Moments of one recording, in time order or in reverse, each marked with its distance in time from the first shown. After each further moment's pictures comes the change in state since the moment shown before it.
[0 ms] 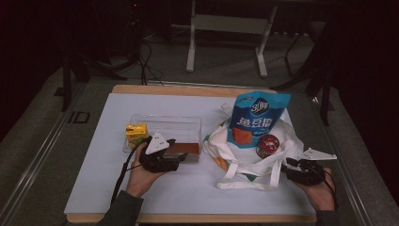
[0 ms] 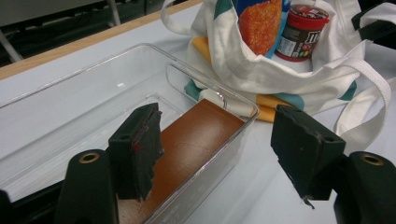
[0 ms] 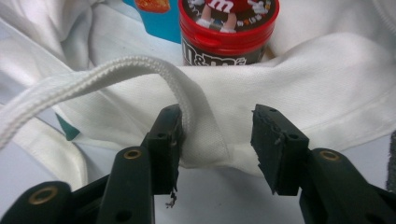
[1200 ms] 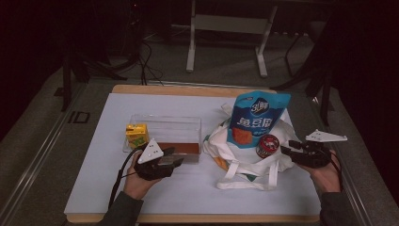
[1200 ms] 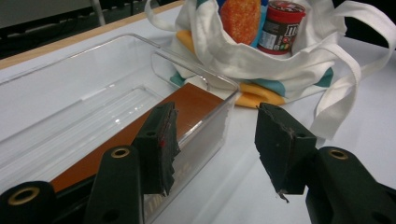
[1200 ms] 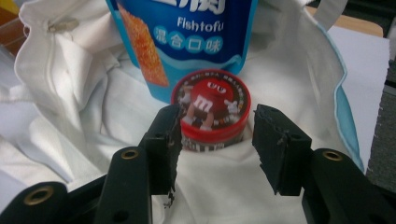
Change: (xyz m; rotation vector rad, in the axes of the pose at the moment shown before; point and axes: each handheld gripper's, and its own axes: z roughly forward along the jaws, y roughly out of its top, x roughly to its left) left arm -0.003 -0.022 -0.011 -0.030 -0.058 0.022; right arm -0.023 0.049 -0.011 -0.099 0.068 -0.006
